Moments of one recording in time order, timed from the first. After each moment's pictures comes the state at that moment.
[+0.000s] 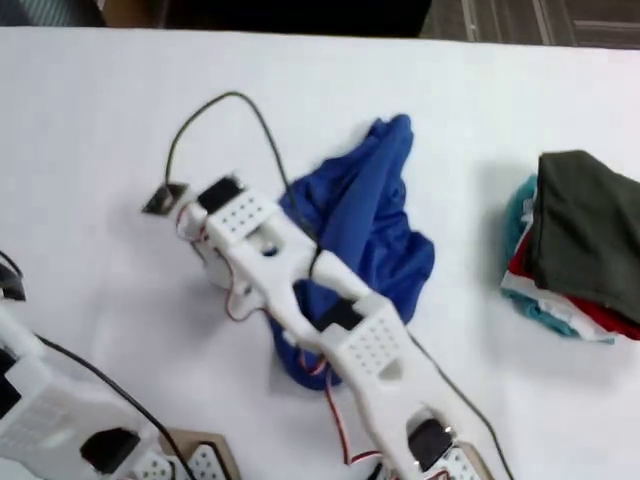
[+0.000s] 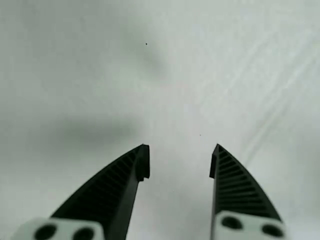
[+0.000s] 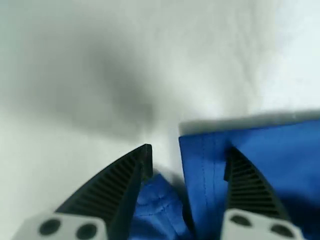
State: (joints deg) left arm -59.6 10.1 0.7 83.0 -24.1; right arm -47.0 46.4 -34.8 92.5 22.3
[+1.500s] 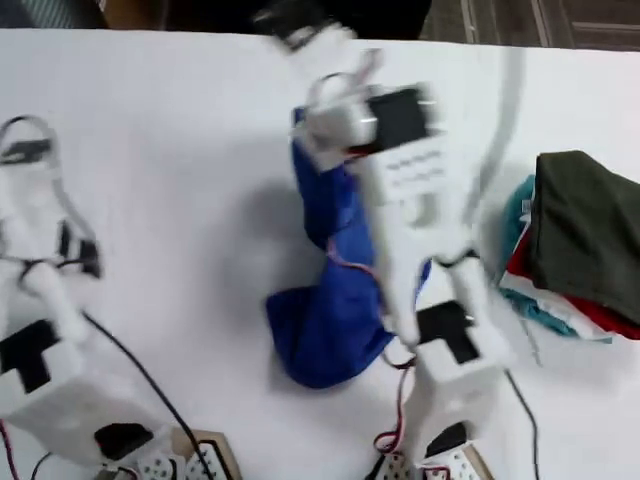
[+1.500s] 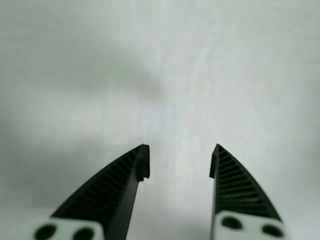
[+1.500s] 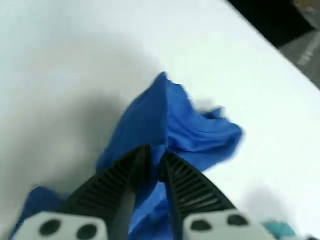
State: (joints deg) left arm -36.7 10.1 5.8 83.0 -24.1; right arm -20.0 15.5 -52.1 97.4 22.9
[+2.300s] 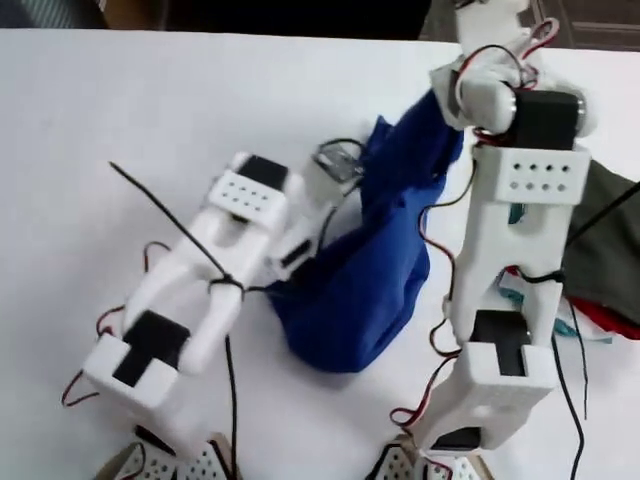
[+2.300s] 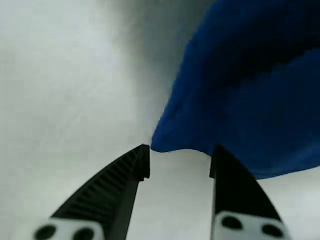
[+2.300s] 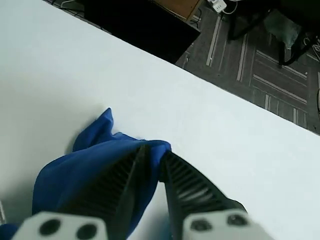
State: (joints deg) left arm 19.2 10.1 5.8 81.8 -19.1; right arm -0.4 12.4 -53.2 88.8 27.1
